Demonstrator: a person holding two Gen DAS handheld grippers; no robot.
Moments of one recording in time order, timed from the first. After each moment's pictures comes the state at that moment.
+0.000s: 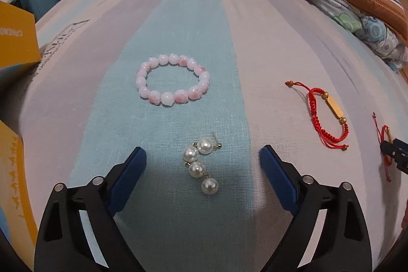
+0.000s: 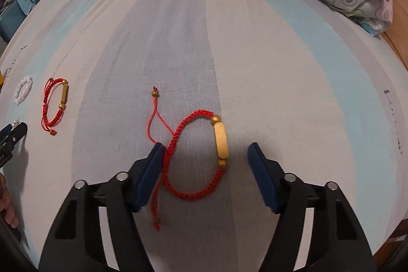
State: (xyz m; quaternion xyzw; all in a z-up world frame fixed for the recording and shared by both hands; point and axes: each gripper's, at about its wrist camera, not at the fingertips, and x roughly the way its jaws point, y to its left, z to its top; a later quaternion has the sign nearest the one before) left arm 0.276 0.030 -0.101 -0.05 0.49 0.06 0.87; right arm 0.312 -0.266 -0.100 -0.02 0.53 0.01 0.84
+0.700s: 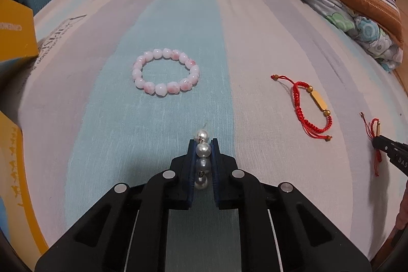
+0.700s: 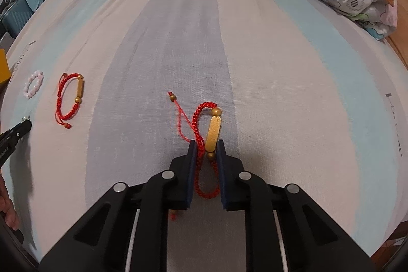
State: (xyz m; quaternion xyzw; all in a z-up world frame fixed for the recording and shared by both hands) left arm 0.260 0.028 -0.090 -0.07 0.50 0.04 0.86; right arm 0.304 -0.257 -0.089 -0.02 0.54 0.03 0.84
